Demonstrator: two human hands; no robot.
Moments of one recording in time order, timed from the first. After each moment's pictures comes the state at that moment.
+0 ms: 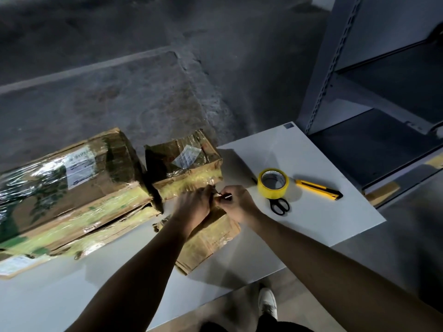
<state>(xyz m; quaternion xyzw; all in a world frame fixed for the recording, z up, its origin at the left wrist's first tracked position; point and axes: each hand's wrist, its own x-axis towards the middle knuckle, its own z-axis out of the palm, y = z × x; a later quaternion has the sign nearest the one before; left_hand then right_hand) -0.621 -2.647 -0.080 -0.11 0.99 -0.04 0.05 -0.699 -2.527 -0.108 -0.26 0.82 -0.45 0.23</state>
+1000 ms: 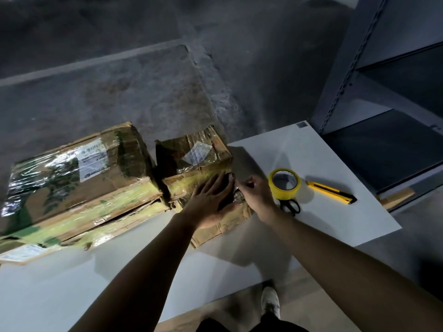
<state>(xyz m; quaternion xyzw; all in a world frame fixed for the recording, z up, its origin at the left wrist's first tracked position) -0.622 -2.667 -0.109 -0.03 0.99 0.06 0.11 -0.721 -2.530 -0.119 -0.08 0.80 -0.55 0.20</state>
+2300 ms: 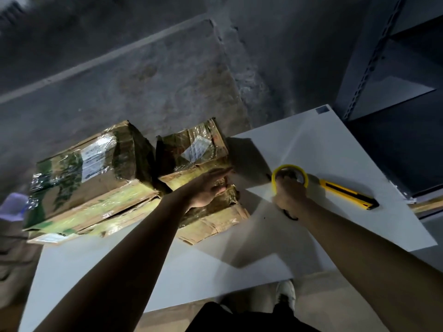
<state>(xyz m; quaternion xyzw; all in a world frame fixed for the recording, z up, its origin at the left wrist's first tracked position) -0.681 -2.656 -0.071 -0.17 0.92 0.28 0.19 -0.827 -2.467 -0.186 -0.30 0.93 -0.06 0.22</state>
